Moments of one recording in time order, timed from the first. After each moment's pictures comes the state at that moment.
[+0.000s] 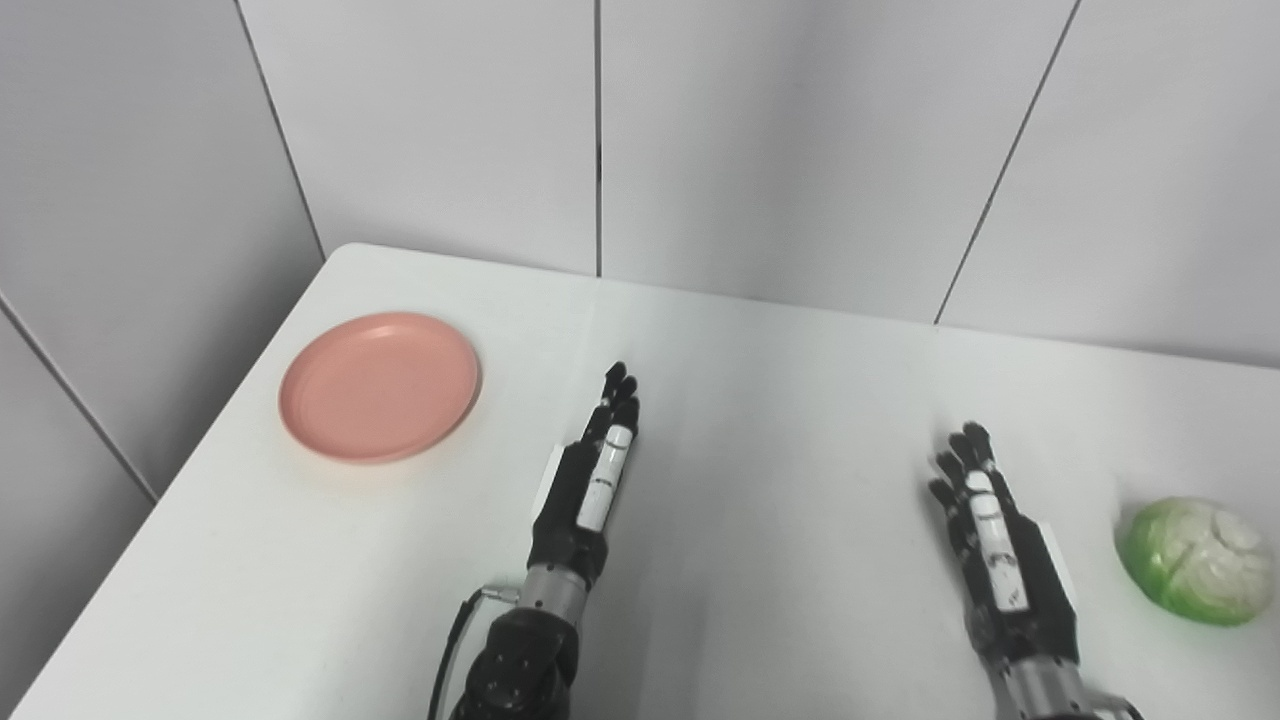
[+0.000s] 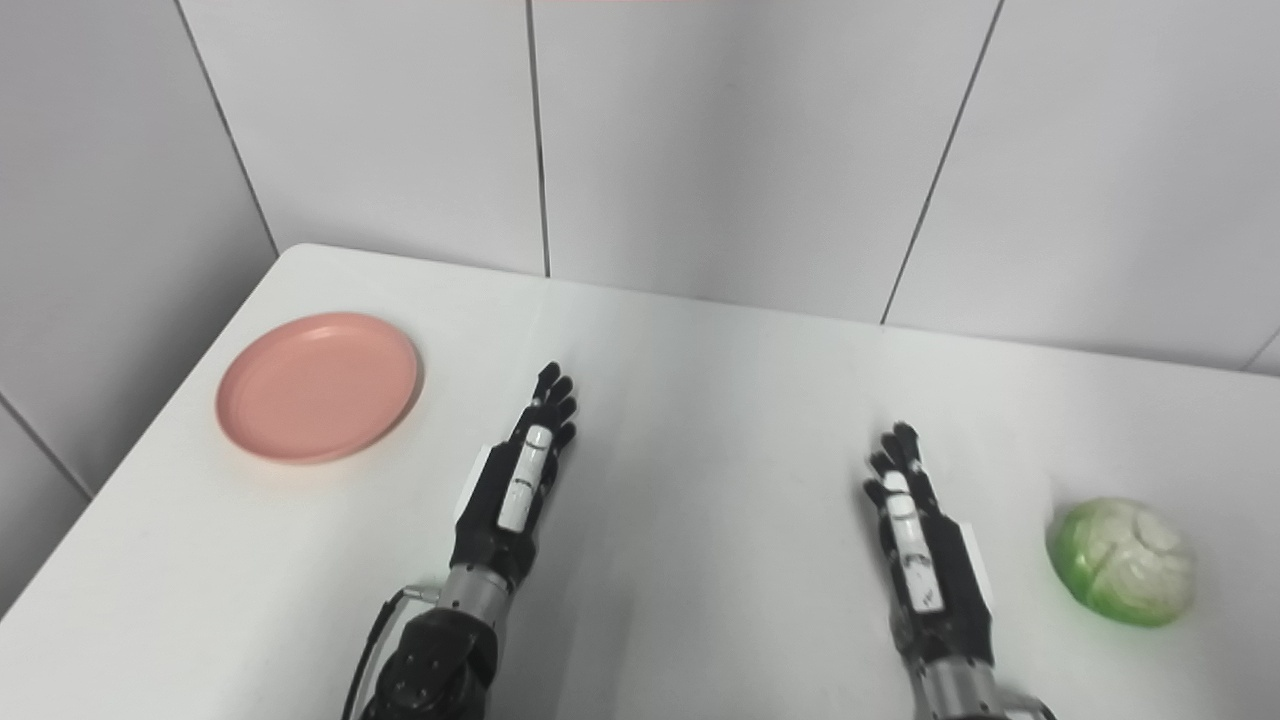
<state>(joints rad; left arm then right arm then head) -0.20 -0.13 -0.05 0.23 -0.01 -0.16 0.03 -0.15 -0.10 -0.08 0.11 0.21 -0.10 0.17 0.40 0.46</state>
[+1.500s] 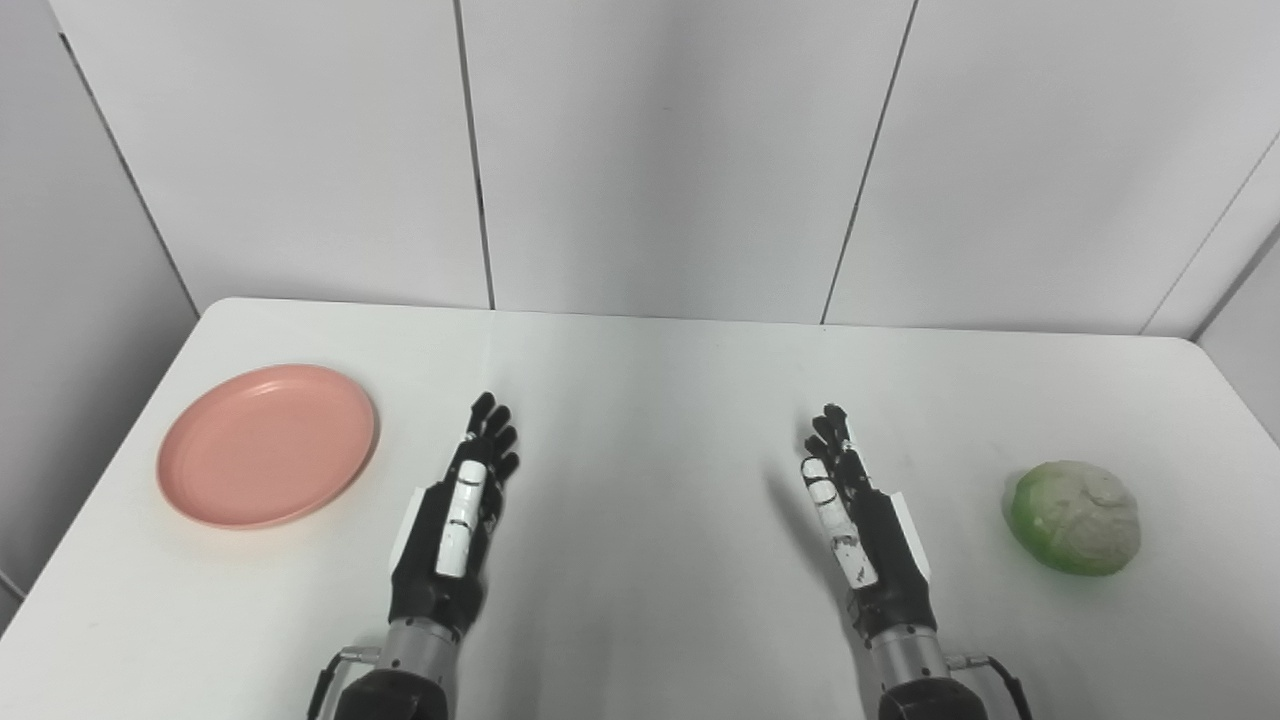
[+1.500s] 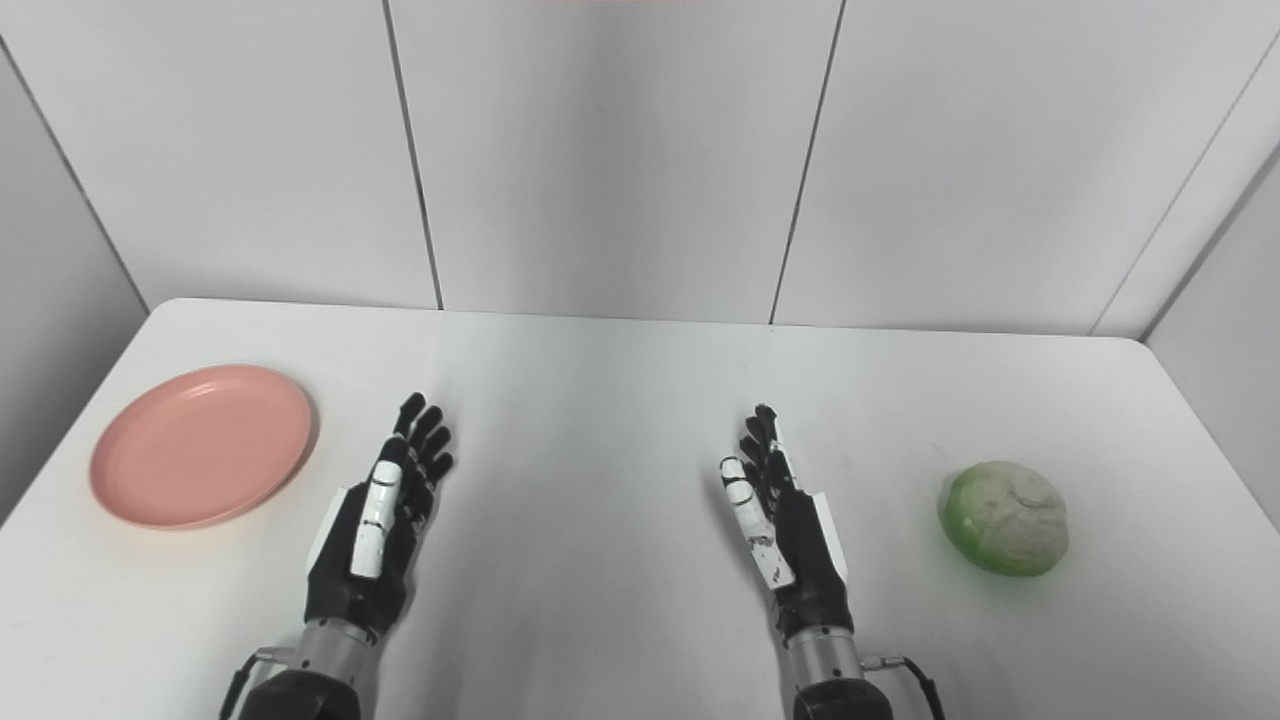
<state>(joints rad) -0.15 -0.05 0.00 0.05 -0.13 -0.05 -0.06 -0.14 -0.02 0.00 0.04 0.00 -0.10 0.03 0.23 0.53</state>
